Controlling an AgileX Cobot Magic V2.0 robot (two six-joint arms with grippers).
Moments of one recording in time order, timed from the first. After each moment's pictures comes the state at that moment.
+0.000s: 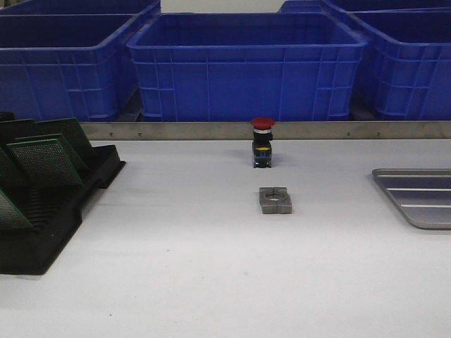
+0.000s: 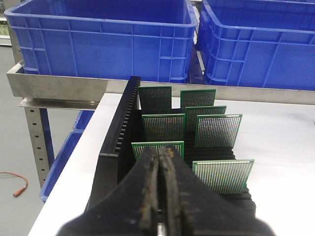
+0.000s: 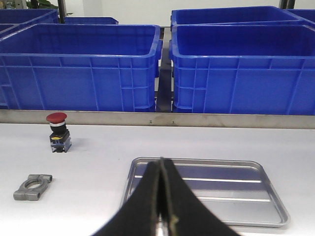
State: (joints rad) left arm -0.01 -0.01 0.00 -0.01 0.18 -0.09; right arm 0.01 -0.01 0.03 -0.04 0.02 0.06
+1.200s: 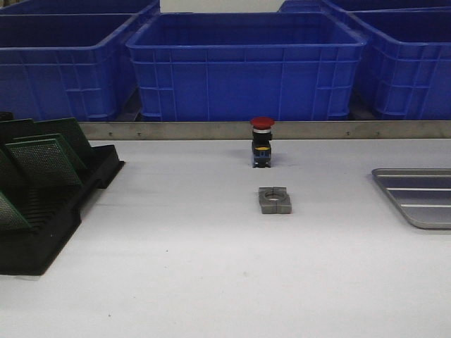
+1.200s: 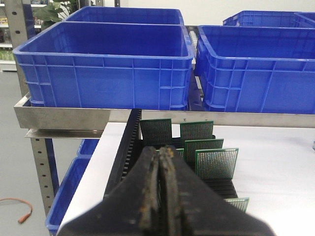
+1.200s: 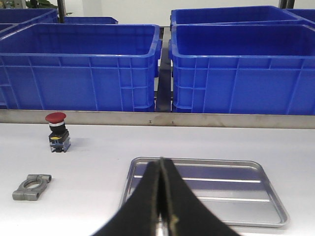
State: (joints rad) left arm -0.01 0.01 -0.13 0.03 0.22 -0.09; right arm 0.01 -0.01 0.03 -0.04 0.02 0.06
